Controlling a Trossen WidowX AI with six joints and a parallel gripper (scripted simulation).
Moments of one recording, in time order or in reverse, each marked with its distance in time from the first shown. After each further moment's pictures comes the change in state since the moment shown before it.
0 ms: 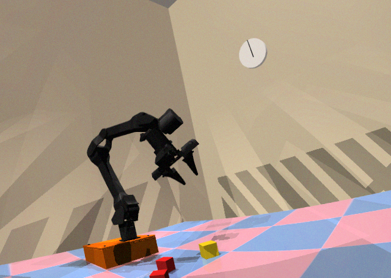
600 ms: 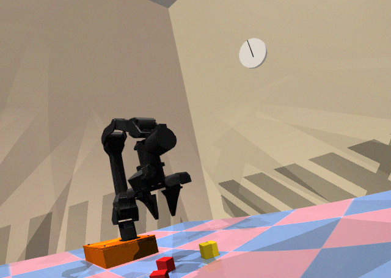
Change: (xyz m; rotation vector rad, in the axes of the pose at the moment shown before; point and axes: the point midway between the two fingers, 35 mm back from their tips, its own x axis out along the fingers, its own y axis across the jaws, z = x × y) arm 0.020 -0.021 0.193 0.086 -0.355 -0.302
